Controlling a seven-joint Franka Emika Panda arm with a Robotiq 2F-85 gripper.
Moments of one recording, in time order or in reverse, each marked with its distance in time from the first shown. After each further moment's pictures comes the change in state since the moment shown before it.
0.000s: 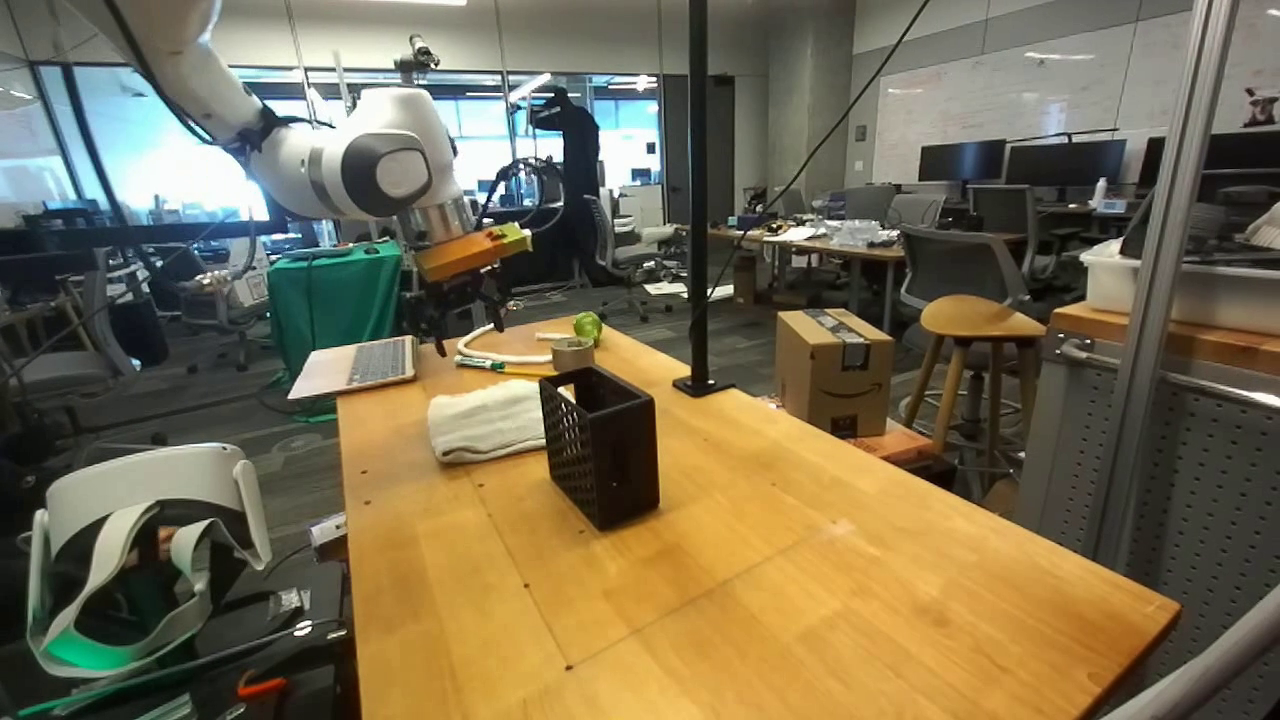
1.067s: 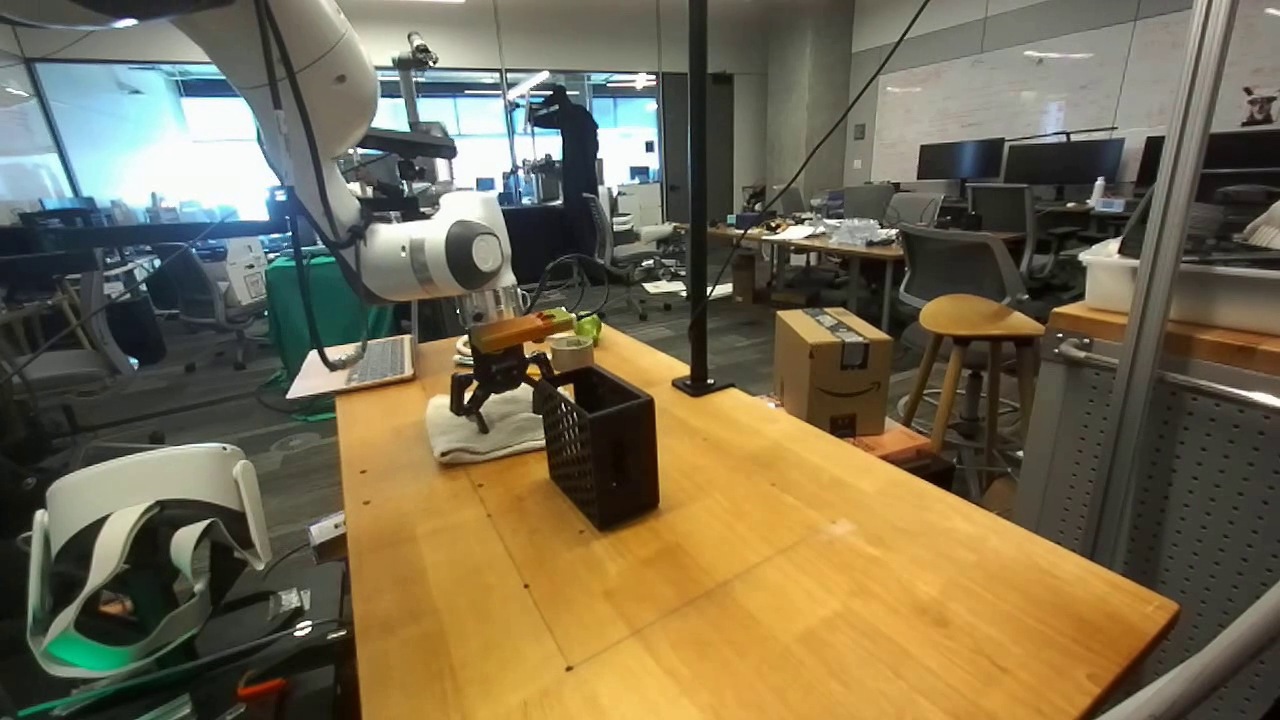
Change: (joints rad) arm -0.100 0.371 0.048 0.209 -0.366 -0.141 0.215
